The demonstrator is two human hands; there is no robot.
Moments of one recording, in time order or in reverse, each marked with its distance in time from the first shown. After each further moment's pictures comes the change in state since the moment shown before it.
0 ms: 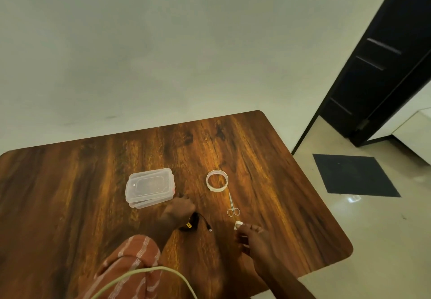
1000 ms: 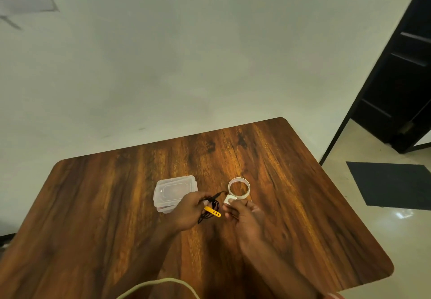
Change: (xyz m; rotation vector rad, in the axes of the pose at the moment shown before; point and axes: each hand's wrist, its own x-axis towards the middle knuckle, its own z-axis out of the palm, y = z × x) left_hand -0.093 -0.011 -0.103 -1.198 0.270 -0.140; right_hand -0.034 -0.055 0.090 0.359 -0.132 -0.172
